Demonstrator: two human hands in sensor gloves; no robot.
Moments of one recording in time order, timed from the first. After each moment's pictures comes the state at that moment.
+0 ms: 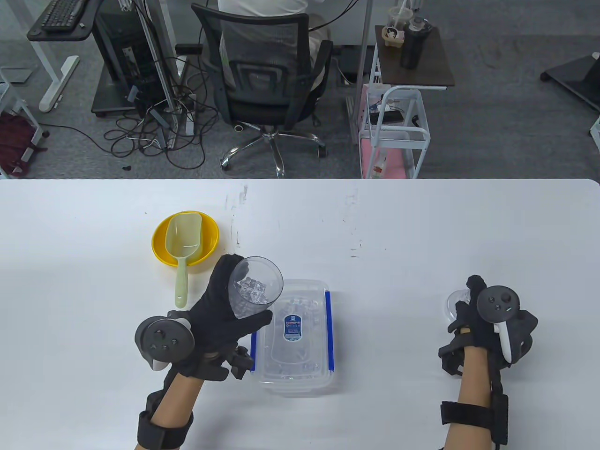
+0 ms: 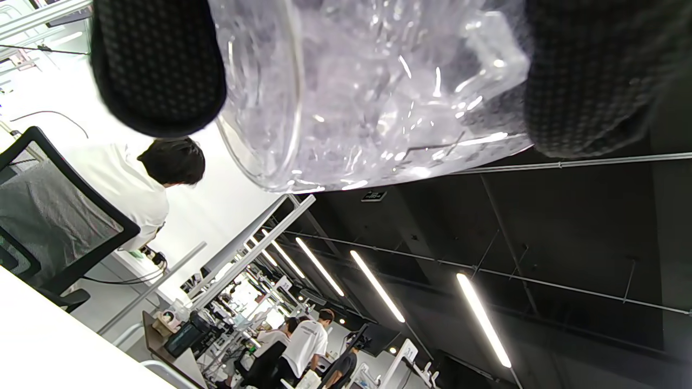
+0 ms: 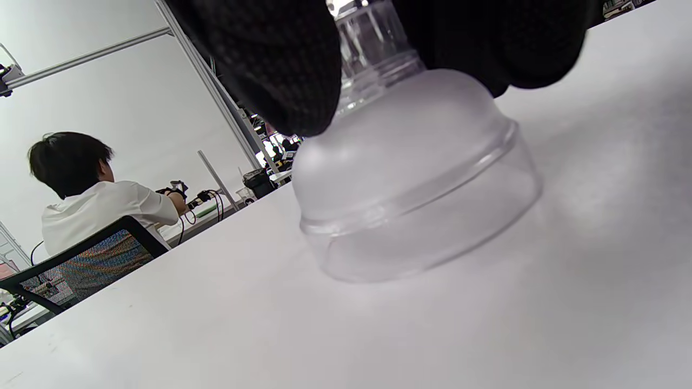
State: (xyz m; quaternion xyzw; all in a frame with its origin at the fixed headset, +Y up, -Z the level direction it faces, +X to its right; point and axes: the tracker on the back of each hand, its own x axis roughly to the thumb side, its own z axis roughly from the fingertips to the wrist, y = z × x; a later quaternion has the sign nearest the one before) left_hand -0.202 -0.646 -0.277 0.25 -0.25 0.43 0.83; right_hand 0.323 -0.736 -0.327 -0.25 -0.08 0.93 0.25
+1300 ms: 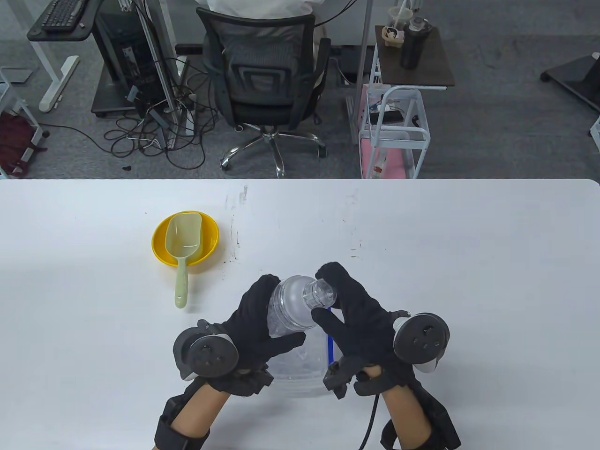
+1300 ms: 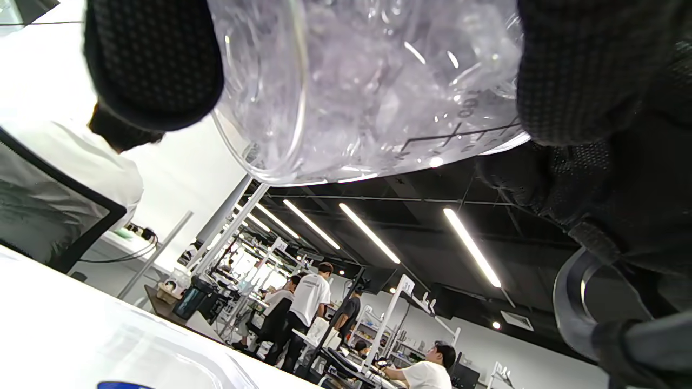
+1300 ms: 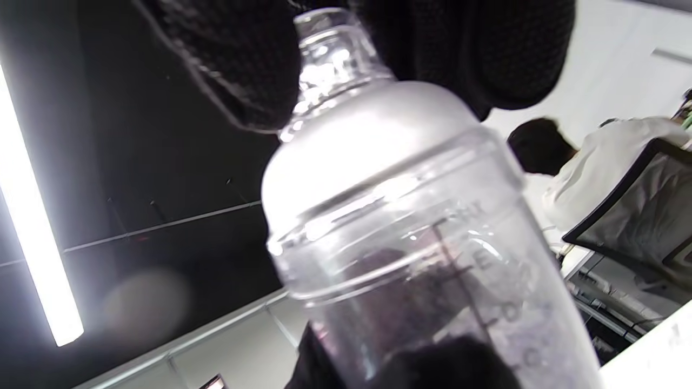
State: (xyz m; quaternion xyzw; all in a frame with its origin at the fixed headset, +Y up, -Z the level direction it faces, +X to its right) left_hand -0.153 -0.664 -0.265 0.21 -0.30 0.36 0.86; right_hand 0.099 -0.610 -0.262 0.25 -0.20 0.77 0.55
